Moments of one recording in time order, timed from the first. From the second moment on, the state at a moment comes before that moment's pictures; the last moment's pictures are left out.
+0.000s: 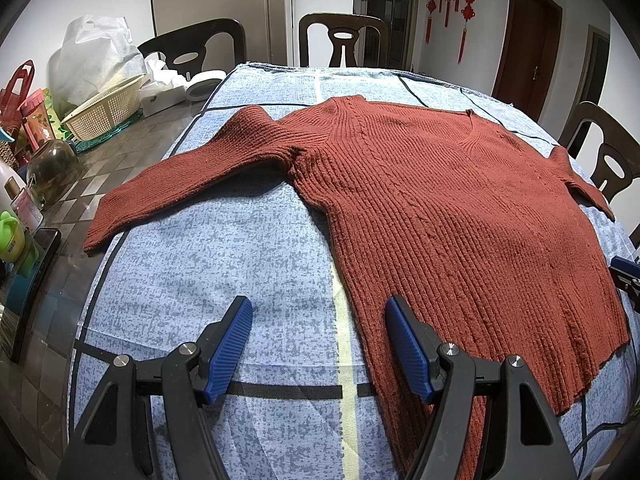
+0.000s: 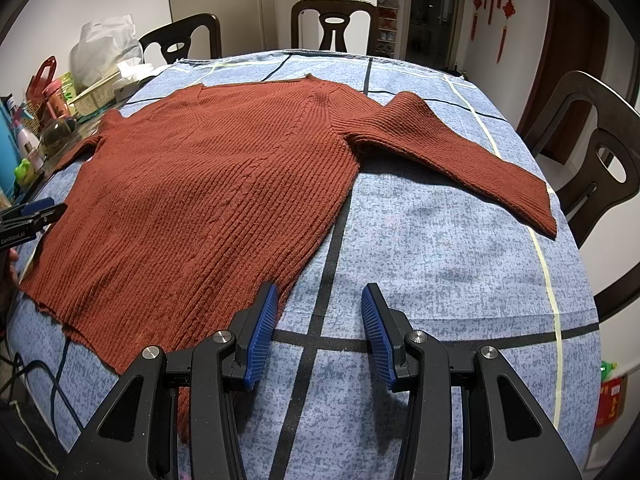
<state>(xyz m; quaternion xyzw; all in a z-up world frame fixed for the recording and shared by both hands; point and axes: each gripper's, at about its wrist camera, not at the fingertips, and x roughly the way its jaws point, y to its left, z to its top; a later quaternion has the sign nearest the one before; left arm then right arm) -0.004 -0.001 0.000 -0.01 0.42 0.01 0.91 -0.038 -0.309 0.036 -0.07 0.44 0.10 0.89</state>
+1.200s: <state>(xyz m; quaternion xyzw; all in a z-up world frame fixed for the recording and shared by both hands) -0.004 0.005 0.000 -0.01 0.42 0.01 0.91 -0.039 -0.308 0.038 -0.07 0.44 0.10 0.89</state>
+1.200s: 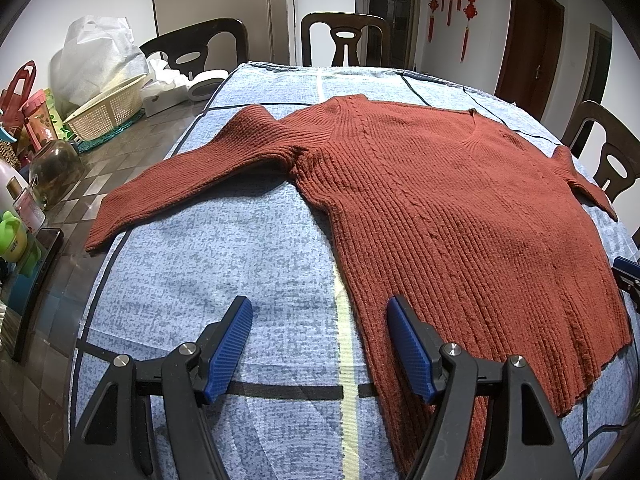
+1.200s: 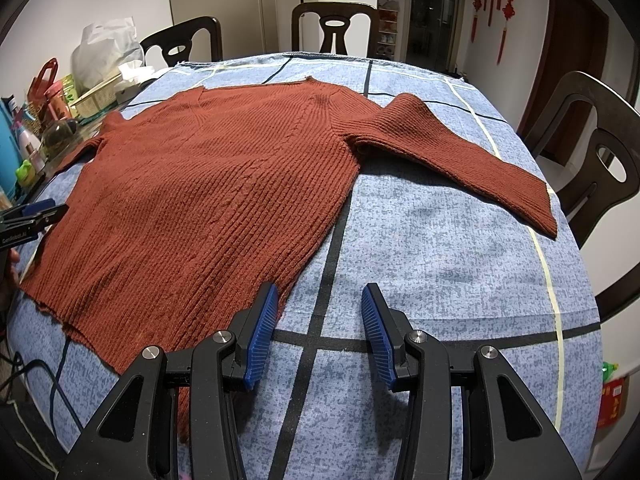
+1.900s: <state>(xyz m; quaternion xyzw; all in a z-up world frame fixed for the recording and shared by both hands) -0.005 0.007 -0.001 -0.01 0.42 0.01 0.91 -0.038 -0.307 0.039 -0.07 0.44 0.10 0.89</state>
